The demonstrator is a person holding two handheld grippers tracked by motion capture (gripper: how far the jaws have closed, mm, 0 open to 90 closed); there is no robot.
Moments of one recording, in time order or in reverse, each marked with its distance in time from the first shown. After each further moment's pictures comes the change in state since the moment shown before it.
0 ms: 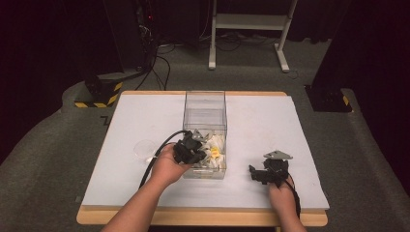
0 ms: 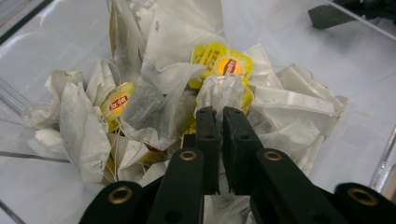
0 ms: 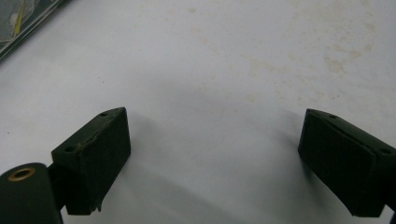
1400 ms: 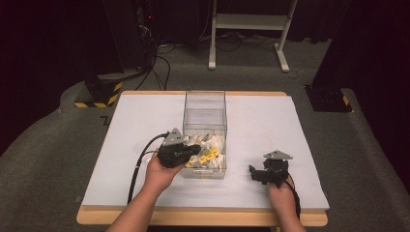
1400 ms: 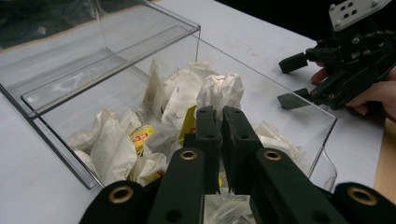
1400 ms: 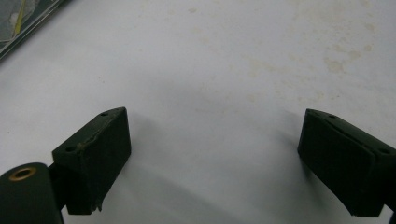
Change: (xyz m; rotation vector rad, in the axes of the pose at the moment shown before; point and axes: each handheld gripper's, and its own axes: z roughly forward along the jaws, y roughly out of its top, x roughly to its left) left arm 0.004 -0.035 -0.038 -0.389 -0.008 -0.095; right arm 0.000 0.000 0.000 -0.001 -0.002 0.000
